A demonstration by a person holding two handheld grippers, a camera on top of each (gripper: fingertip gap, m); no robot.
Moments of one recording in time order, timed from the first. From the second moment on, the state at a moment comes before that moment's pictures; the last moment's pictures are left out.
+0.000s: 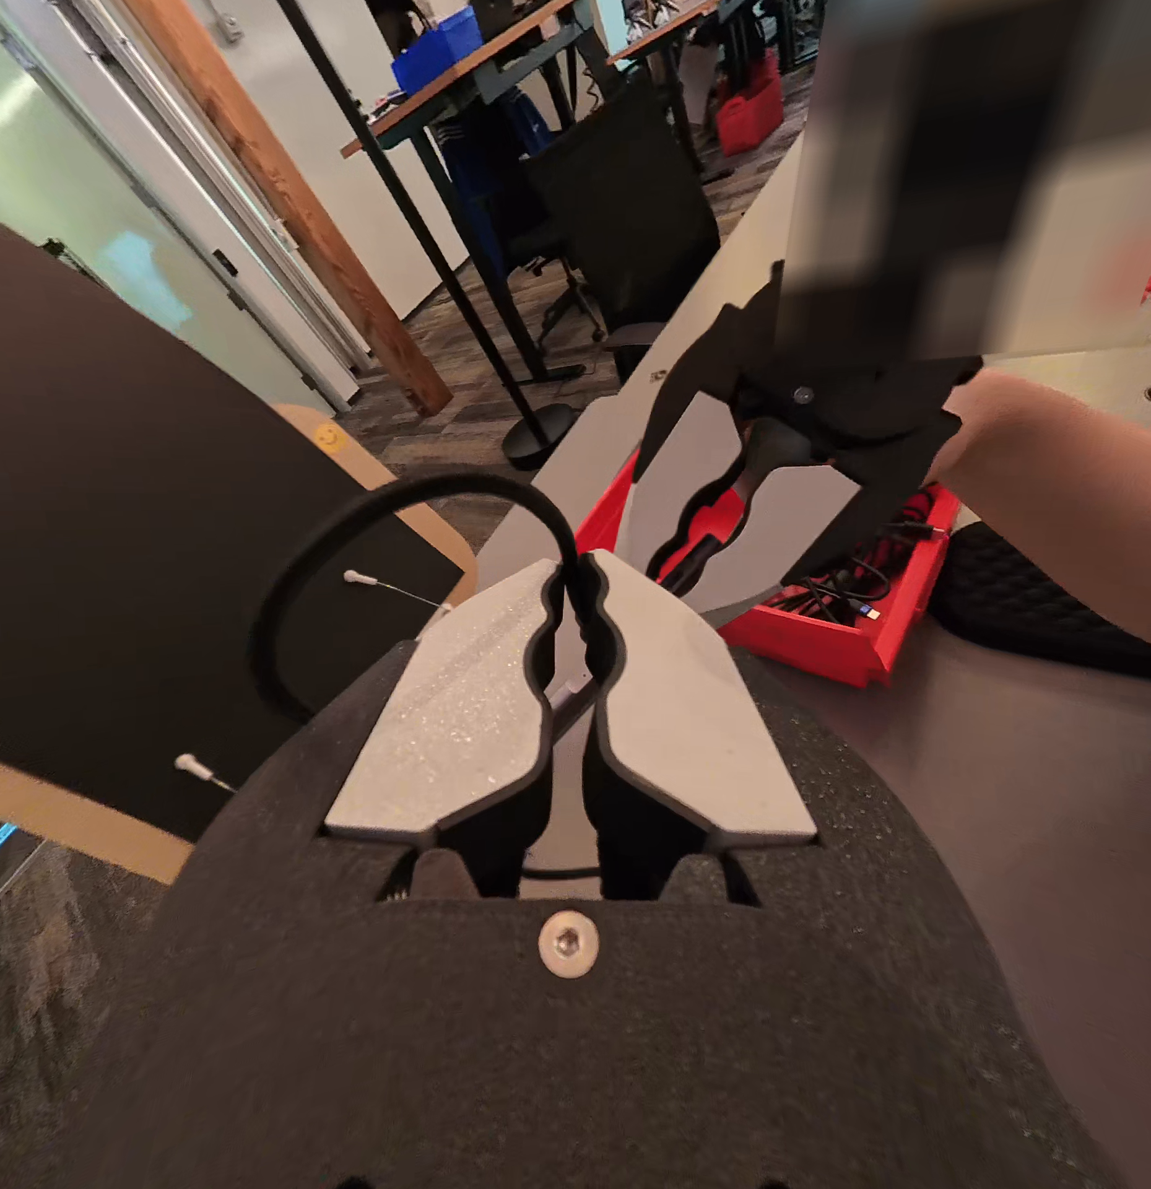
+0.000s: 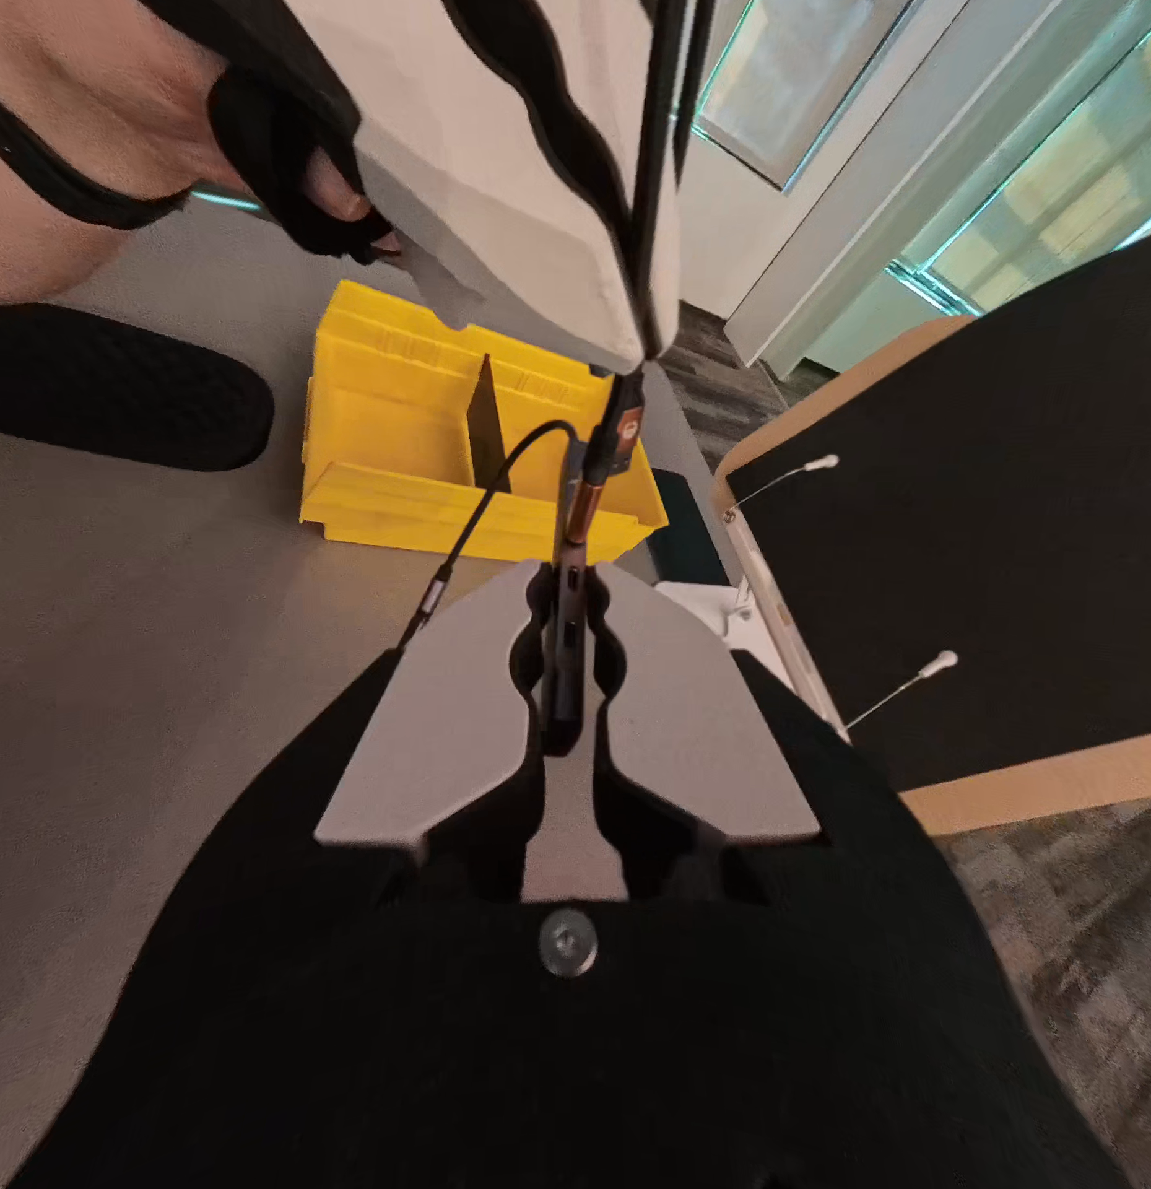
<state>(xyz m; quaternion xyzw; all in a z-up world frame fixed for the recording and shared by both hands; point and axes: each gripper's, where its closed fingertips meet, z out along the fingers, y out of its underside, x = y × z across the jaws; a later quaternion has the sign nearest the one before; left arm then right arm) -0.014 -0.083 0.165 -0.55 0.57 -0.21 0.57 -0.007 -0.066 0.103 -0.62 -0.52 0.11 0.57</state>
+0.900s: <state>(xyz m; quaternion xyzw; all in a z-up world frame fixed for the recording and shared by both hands) -0.007 -0.135 0.098 -0.30 0.69 -0.25 0.61 -0.012 -0.127 0.099 -0.36 -0.63 0.23 0.65</state>
